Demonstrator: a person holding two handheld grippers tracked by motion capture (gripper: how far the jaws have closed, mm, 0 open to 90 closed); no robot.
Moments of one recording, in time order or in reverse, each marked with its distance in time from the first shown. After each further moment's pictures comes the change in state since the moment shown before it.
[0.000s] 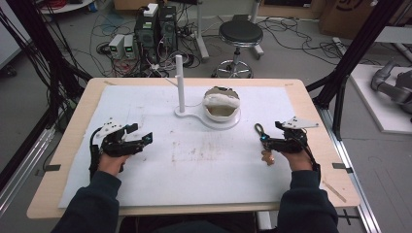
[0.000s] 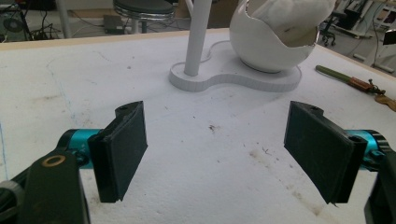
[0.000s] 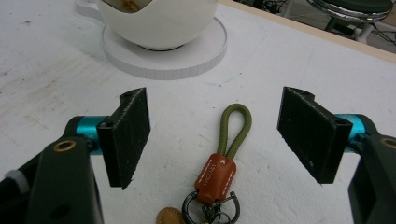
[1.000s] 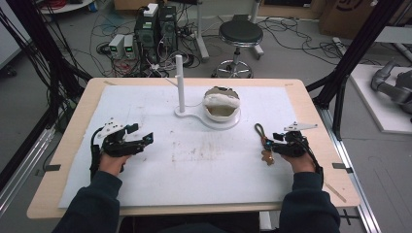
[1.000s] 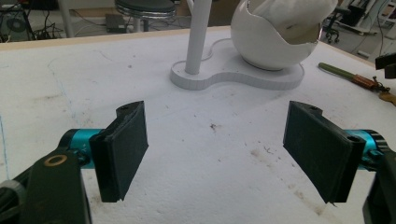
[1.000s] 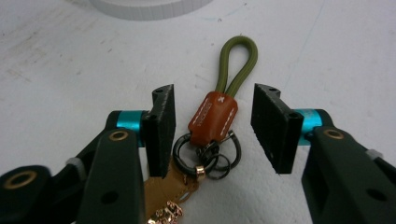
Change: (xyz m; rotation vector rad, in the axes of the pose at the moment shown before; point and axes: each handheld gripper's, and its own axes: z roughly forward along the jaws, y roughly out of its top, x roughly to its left) left arm -0.003 0.001 0.000 0.006 0.007 0.008; right arm -0.017 -0.028 0.011 0.170 0.069 0.103
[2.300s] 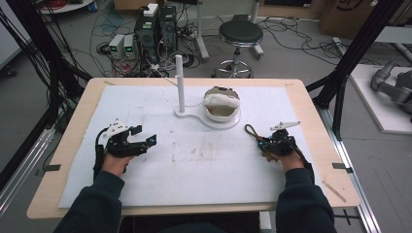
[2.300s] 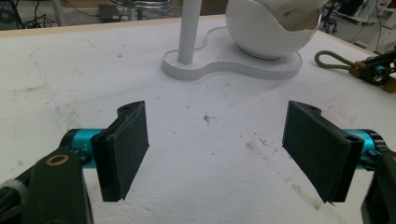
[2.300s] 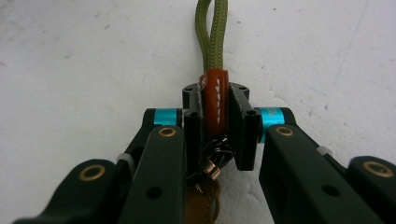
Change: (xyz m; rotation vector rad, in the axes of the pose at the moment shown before) left arm -0.002 -0.004 0.008 0.036 -0.013 0.004; right arm 0.014 0.009 0.030 0.111 0.006 -0.025
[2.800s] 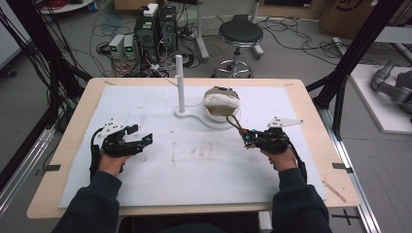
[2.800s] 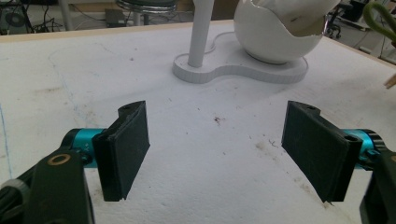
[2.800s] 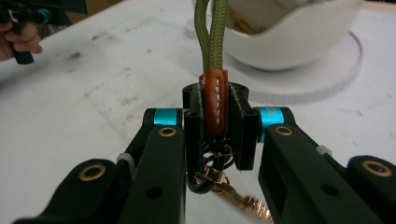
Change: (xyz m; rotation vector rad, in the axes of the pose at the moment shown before) left arm 0.008 0.000 -0.008 -0.023 0.017 -0.007; right arm 0.041 0.029 -0.019 -0.308 0.306 -0.040
